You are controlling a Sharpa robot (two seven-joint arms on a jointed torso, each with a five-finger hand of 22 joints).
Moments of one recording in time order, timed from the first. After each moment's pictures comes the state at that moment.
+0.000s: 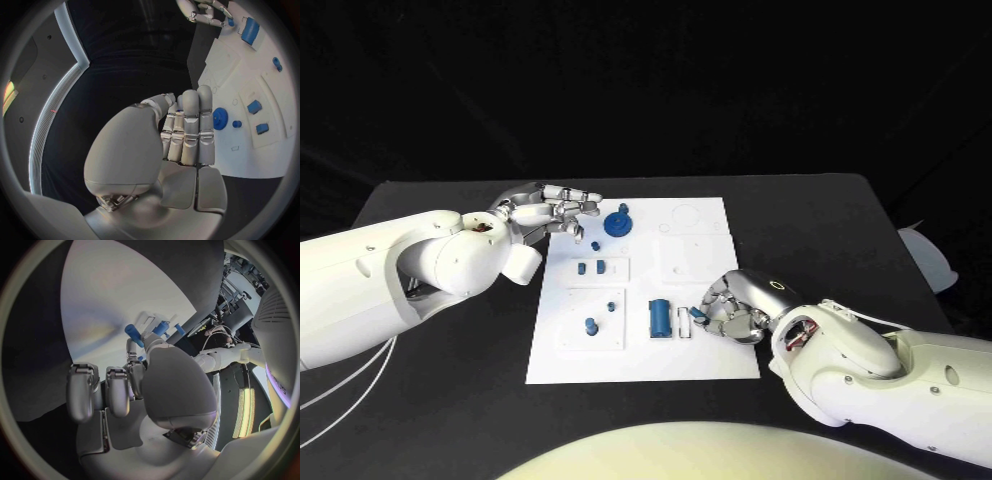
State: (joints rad) left arm 1.19 -0.95 -0.04 1.60 -0.06 -0.20 0.08; left_hand 1.46 -0.19 0.46 0.14 0.23 1.05 0.17 0.08 0.12 1.16 0.09 0.21 0.21 1.23 0.01 0.91 0.53 0.17 1.10 0.09 0.83 0.70; right arm 0.97 -0.99 -0.14 1.97 -1.59 -0.52 -0.59; right_hand 1.35 -0.10 0.18 0.28 0.40 1.15 0.05 0.21 0.45 1.47 -0.04 1.30 1.30 1.46 -0.09 1.53 1.31 0.05 1.46 0.03 1.44 1.31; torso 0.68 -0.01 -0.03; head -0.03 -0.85
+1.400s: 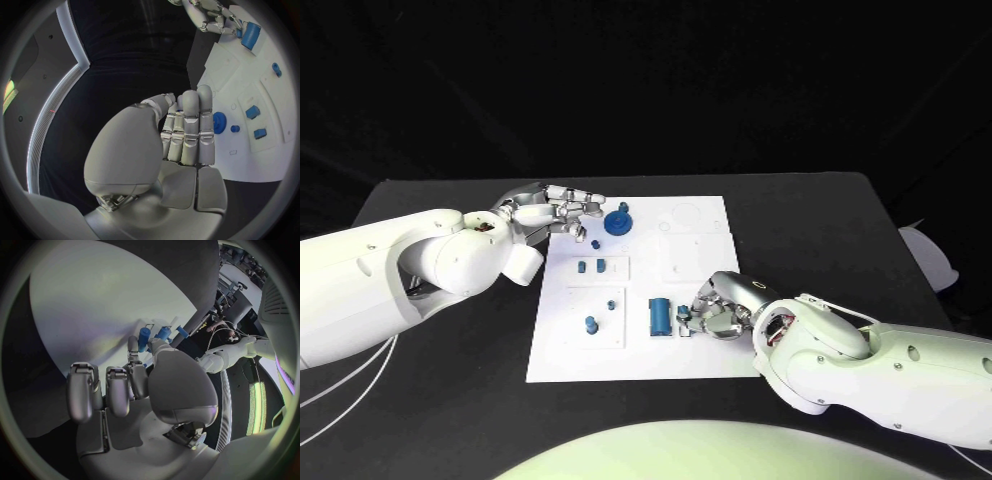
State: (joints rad) left arm 1.19 -0.95 -0.04 1.61 -0.06 -0.18 0.06; left_hand 1.46 -0.19 0.46 0.14 0.23 1.05 0.17 0.08 0.12 1.16 0.09 0.21 0.21 1.23 0.01 0.91 0.53 0.18 1.10 0.09 0.83 0.70; right arm 0.98 -0.91 -0.14 1.90 -1.46 -0.49 -0.59; right_hand 1.19 -0.10 0.10 0.29 0.50 1.17 0.04 0.22 0.48 1.47 -0.03 1.31 1.31 1.46 -0.09 1.53 1.31 0.05 1.46 0.03 1.44 1.31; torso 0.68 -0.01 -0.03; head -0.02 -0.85
